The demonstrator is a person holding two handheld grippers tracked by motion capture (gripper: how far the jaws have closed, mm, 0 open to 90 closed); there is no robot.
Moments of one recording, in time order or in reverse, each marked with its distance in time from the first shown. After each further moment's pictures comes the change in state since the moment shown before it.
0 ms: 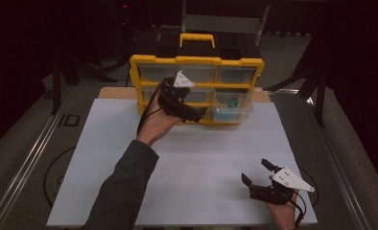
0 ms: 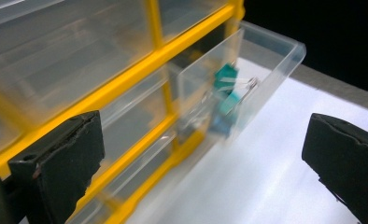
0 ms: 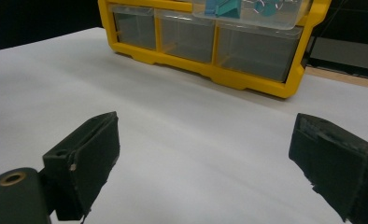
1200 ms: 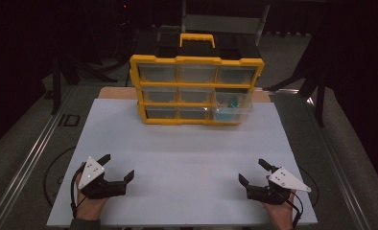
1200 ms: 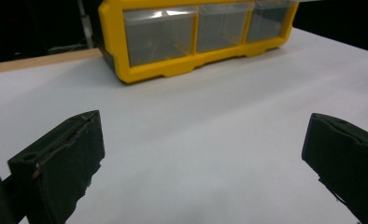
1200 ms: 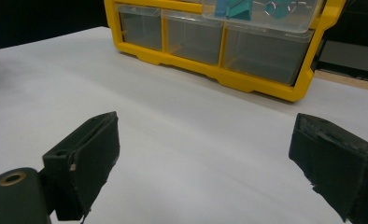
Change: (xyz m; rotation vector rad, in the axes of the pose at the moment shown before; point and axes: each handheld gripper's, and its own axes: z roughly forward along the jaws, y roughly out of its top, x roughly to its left) left arm -0.005 -0.267 -0.113 -0.183 0.219 -0.212; right arm 0.007 0.002 0.004 -0.001 0.009 -0.017
